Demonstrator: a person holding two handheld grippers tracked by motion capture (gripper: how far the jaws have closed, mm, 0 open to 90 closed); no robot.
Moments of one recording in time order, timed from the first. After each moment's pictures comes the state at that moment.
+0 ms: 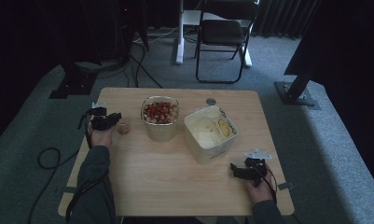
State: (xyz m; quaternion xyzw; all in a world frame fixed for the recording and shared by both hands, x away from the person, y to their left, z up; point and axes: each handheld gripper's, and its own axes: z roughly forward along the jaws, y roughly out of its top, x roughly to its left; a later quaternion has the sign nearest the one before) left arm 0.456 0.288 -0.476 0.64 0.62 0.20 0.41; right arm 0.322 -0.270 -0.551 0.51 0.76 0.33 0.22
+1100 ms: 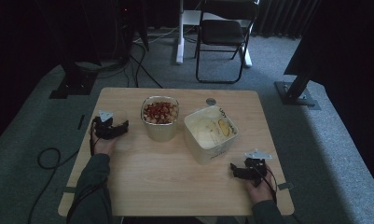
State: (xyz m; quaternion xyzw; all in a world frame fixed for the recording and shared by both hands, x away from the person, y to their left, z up) left arm 0.443 0.276 -0.512 0.68 0.55 0.31 0.38; right arm 0.322 -0.270 -0.551 0.51 0.76 0.33 0.22
